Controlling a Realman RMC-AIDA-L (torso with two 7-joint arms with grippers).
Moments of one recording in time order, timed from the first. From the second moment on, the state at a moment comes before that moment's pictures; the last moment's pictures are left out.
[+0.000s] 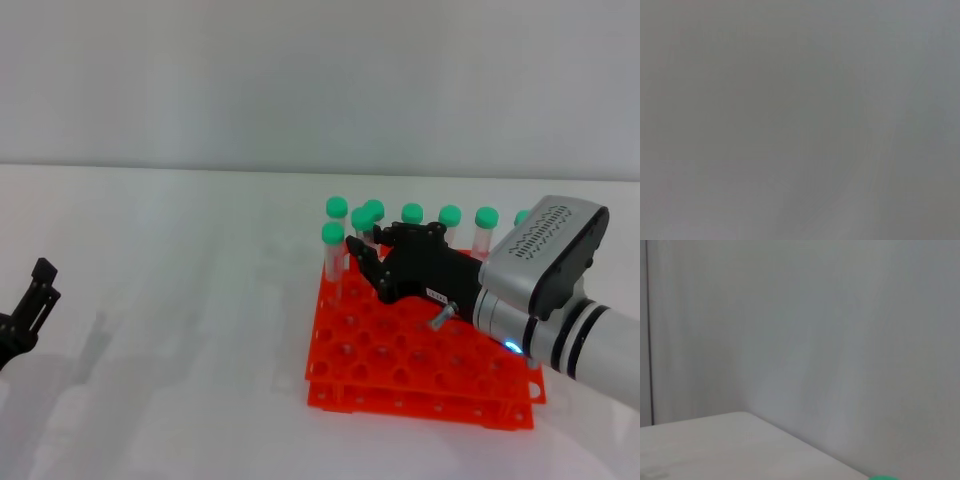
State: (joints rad) left arm -0.26 -2.09 1.06 -0.02 0.40 1.47 -0.51; right arm 0.77 2.03 -2.44 -0.47 0.38 -0.67 0.41
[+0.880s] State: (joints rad) left arm -0.27 -2.09 1.06 -0.01 0.40 1.47 -0.51; right arm 0.76 2.03 -2.46 -0.47 0.37 -0.65 0.36
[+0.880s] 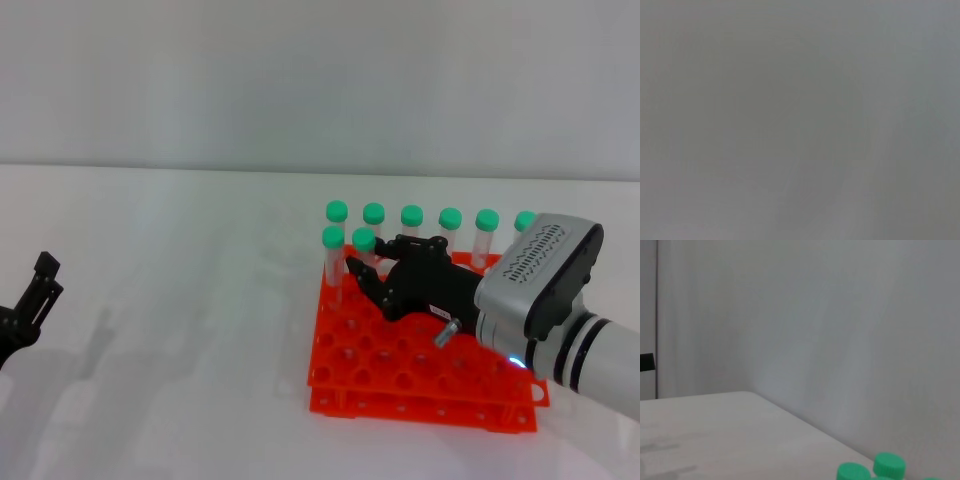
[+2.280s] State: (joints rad) left arm -0.32 -2.08 1.06 0.00 0.38 1.46 -0.48; right arm 0.49 2.03 -1.82 -0.26 0.37 -0.94 0.17
